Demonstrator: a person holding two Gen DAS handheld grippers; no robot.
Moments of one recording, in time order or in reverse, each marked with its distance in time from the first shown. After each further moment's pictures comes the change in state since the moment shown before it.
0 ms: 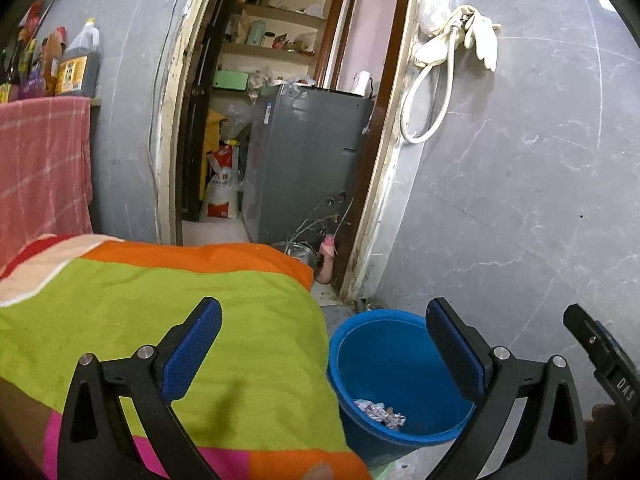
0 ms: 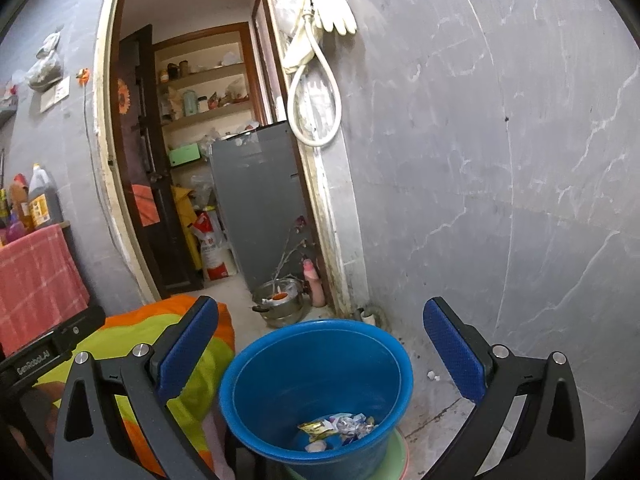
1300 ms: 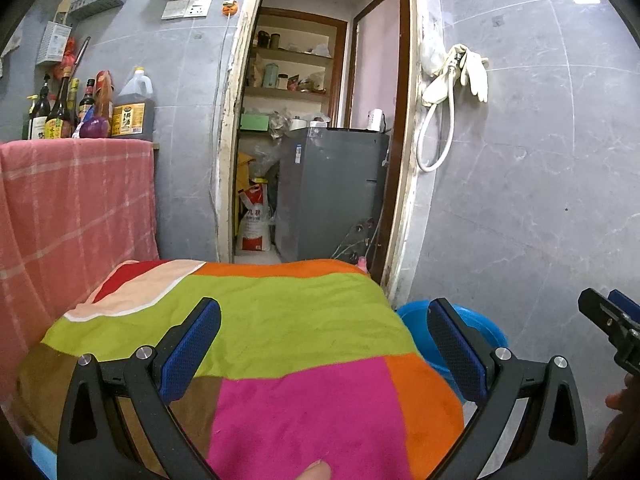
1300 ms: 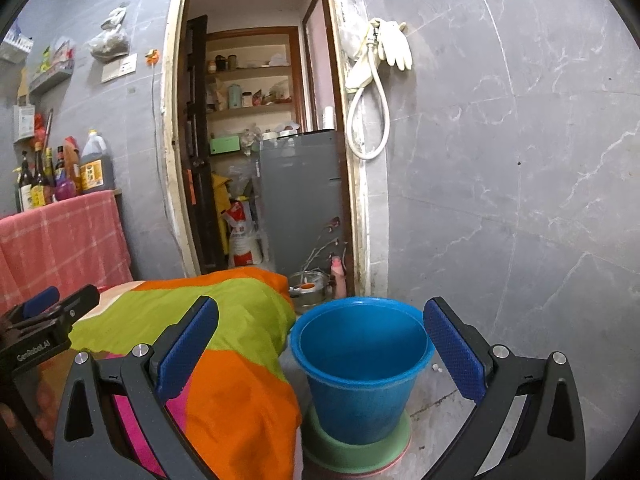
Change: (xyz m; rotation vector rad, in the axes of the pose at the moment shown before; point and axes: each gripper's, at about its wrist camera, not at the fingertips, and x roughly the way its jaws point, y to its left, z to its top) left arm -0.151 0.071 -0.039 0.072 -0.122 0.066; right arm -0.119 0.090 -0.031 -0.132 -0.014 0.053
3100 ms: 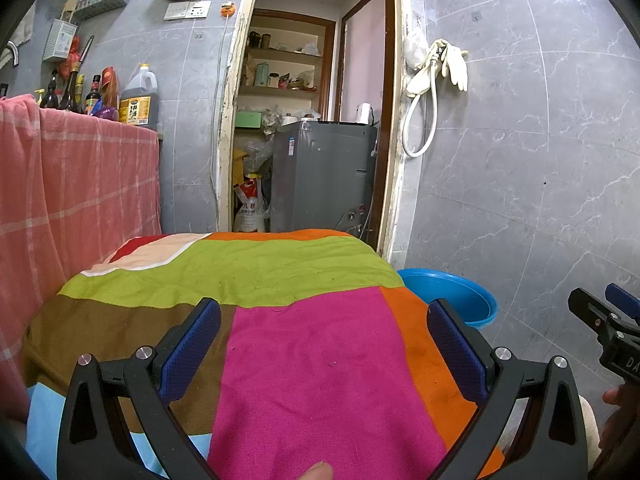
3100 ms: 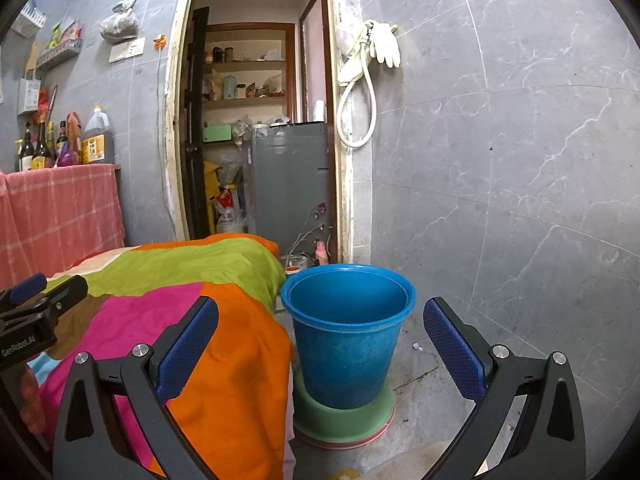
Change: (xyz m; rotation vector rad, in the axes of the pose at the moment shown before) left arm -0.051 -0.002 -0.060 0.025 -0.001 -0.030; right arm -0.050 0.014 -0.062 -0.041 0.004 -0.068
